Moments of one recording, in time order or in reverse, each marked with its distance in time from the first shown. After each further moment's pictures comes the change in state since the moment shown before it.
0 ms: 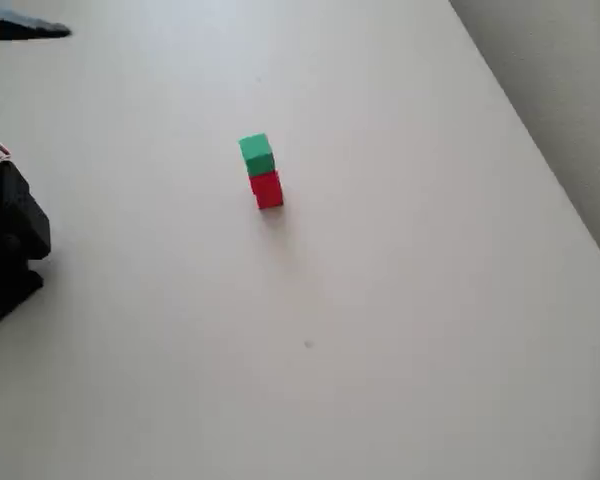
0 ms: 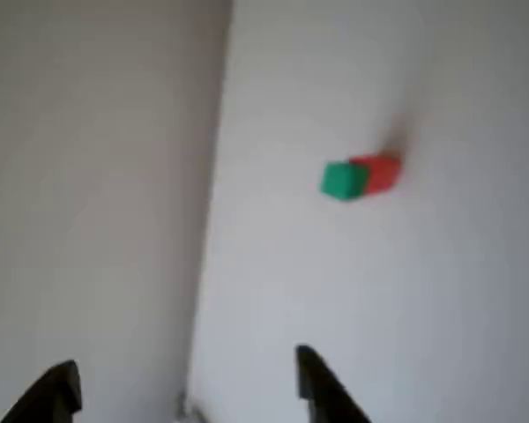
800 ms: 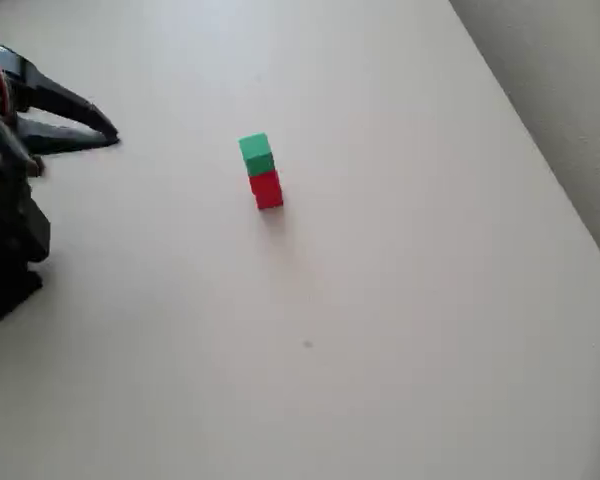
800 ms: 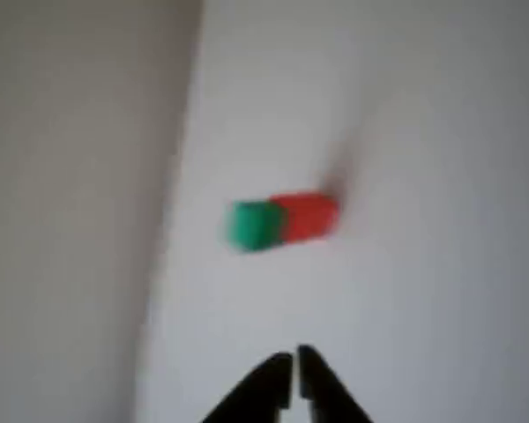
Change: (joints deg) arm 4.6 38.3 64.7 -24.3 -3.3
